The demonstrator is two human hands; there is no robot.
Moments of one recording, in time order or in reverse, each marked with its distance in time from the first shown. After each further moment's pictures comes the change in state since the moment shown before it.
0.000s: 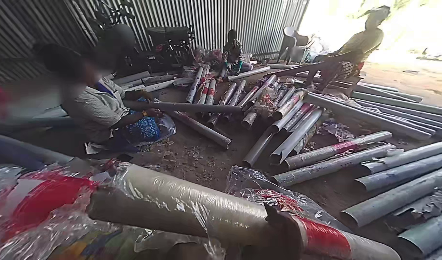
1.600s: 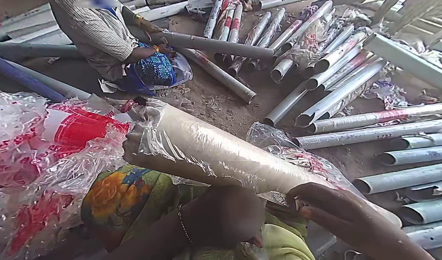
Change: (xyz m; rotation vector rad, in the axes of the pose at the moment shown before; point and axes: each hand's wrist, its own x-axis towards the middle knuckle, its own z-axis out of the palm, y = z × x) left_hand -0.011 -0.052 0.020 0.066 0.100 0.401; right_hand 0.067 -0.064 -0.035 0.157 -0.994 0.334
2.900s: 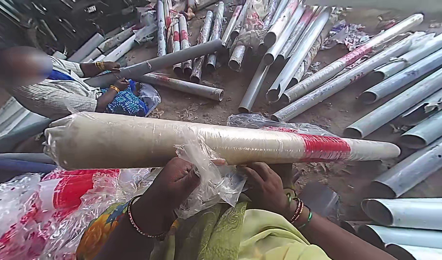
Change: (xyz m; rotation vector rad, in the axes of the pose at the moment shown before) left_hand 0.083 0.006 -0.030 -0.432 -0.096 -0.480; right_hand 0.002 0.096 0.107 -0.540 0.924 -0.255
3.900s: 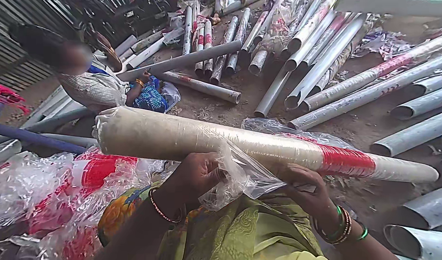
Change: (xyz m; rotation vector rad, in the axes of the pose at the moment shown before) left_hand -0.002 0.008 0.008 0.160 0.064 -0.032; right_hand 0.022 0.030 -0.055 0.806 -0.177 0.173
